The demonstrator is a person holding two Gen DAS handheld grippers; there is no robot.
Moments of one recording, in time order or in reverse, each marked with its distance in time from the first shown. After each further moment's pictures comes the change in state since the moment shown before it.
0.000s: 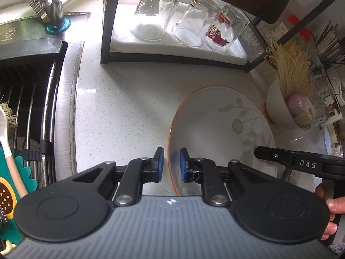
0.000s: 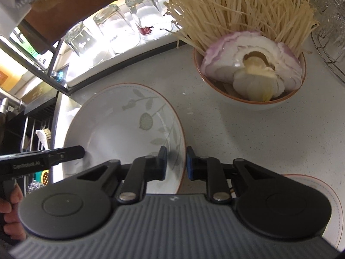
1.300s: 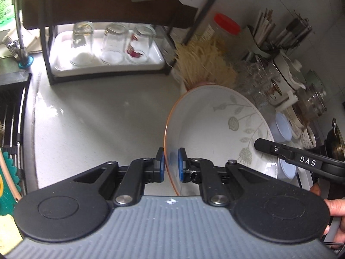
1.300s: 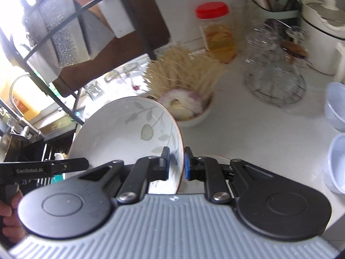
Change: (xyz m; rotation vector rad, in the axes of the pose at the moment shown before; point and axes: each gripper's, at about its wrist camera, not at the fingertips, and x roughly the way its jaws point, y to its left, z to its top) left arm -0.083 -0.136 -0.051 0.128 -0.086 -0.085; right arm -0.158 -0.069 -0.065 0.057 -0.270 -0.001
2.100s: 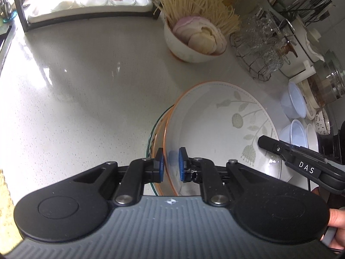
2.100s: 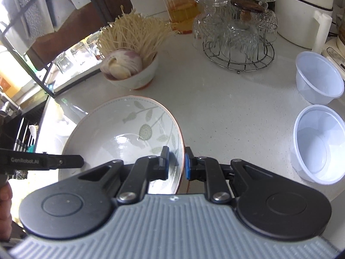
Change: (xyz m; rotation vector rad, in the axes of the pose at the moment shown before) left arm 0.086 -0.054 -0.039 -0.077 0.171 0.076; right arm 0.020 -0.082 -0.038 -0.050 0.090 -0.053
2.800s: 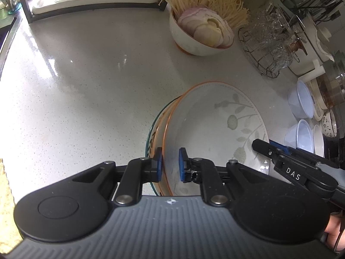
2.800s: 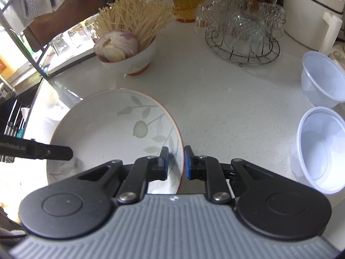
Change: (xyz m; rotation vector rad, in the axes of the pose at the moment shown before) left arm 0.004 -0.008 0.002 -0.035 0.034 0.043; right arm 0.019 -0.002 -0.001 -0.054 0.055 -0.007
